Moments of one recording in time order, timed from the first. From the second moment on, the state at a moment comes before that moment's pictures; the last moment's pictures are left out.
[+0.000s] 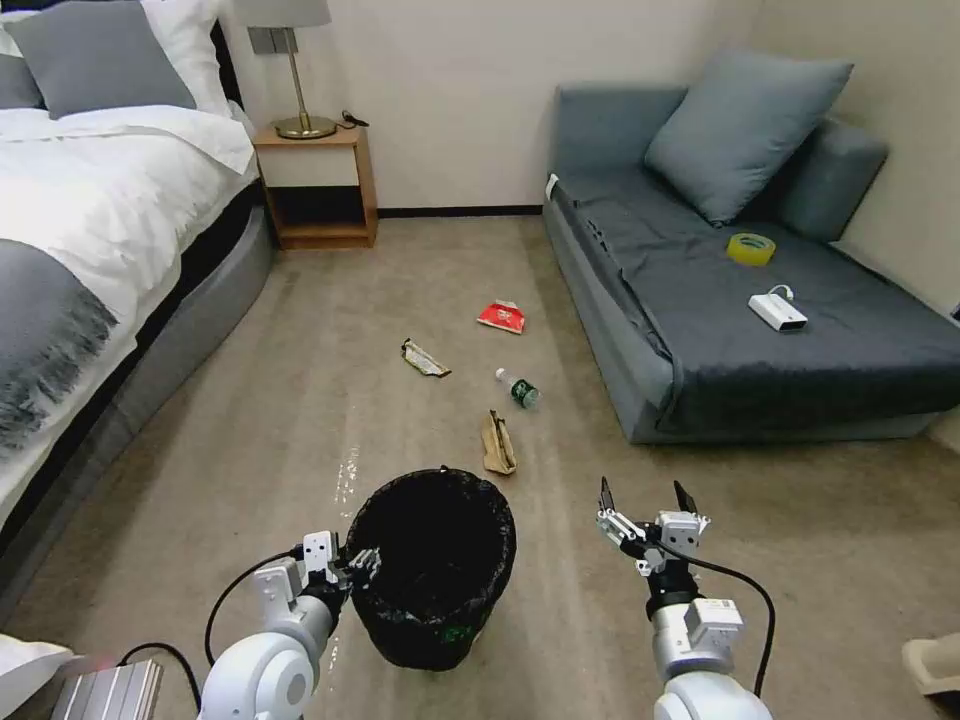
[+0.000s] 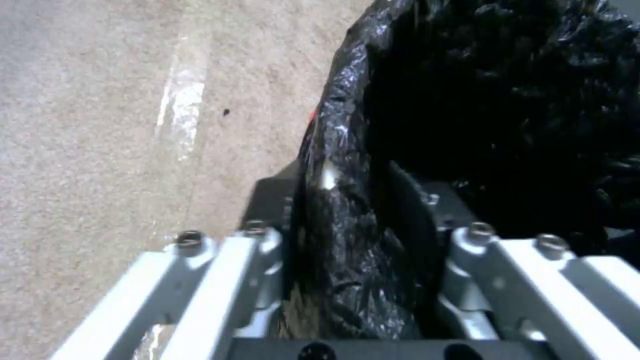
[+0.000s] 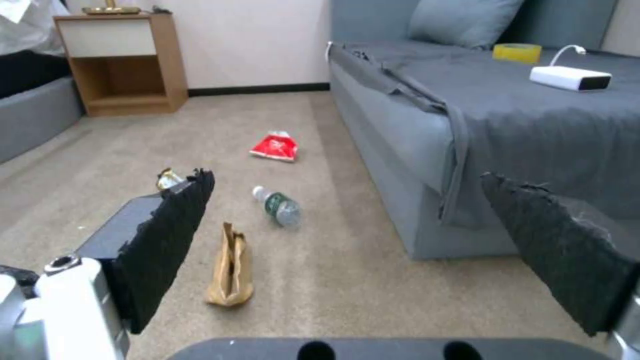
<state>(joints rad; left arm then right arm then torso) 1.52 -1.33 -0.47 -2.01 -0.59 0.55 -0.20 -1.64 1.50 0.45 2.07 0.05 0.02 0.14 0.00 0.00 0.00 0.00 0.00</state>
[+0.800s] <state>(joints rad) 1.56 -1.35 -0.50 -2.02 -0.51 0.42 -0.12 -1.64 1.50 0.46 2.08 0.05 0.02 0.15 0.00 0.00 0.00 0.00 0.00</state>
